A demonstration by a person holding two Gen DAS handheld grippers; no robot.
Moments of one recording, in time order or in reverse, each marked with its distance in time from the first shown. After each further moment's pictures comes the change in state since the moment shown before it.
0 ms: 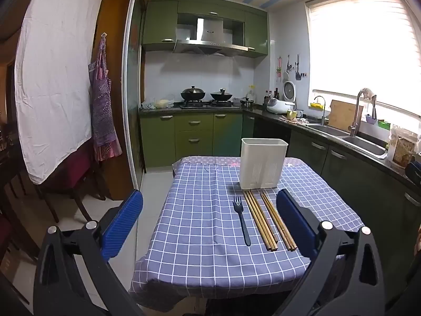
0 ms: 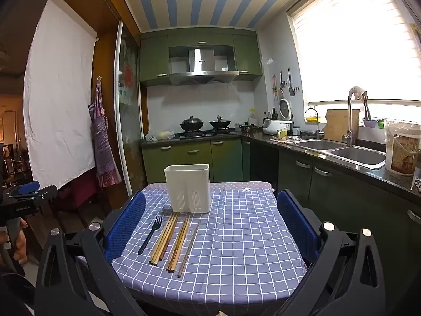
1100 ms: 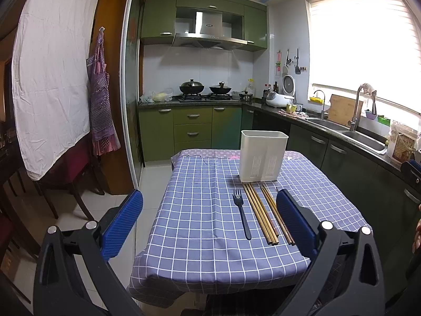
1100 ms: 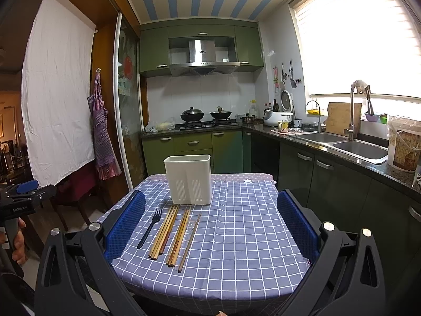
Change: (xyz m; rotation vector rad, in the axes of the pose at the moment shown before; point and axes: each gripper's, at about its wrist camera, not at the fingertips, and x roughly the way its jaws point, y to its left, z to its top) left arm 0.007 0.000 -0.004 0.004 0.035 -0.012; right arm 0.021 0.001 -0.011 -0.006 0.051 0.002
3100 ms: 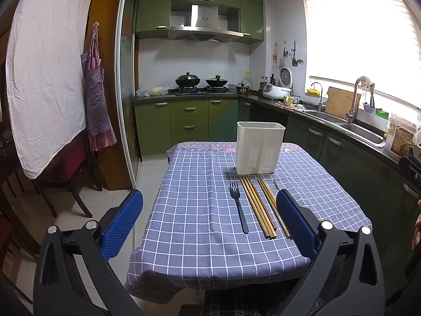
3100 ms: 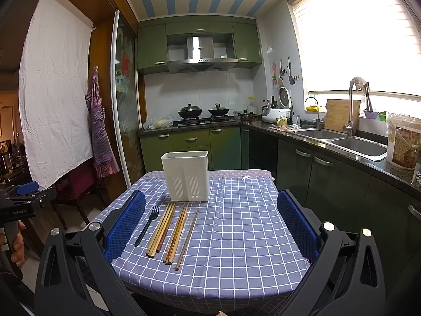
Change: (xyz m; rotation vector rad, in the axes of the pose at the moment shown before) left arm 0.009 -0.011 -0.005 0.014 0.039 -0.010; right arm 0.000 -0.005 -0.001 0.003 0.018 -0.005
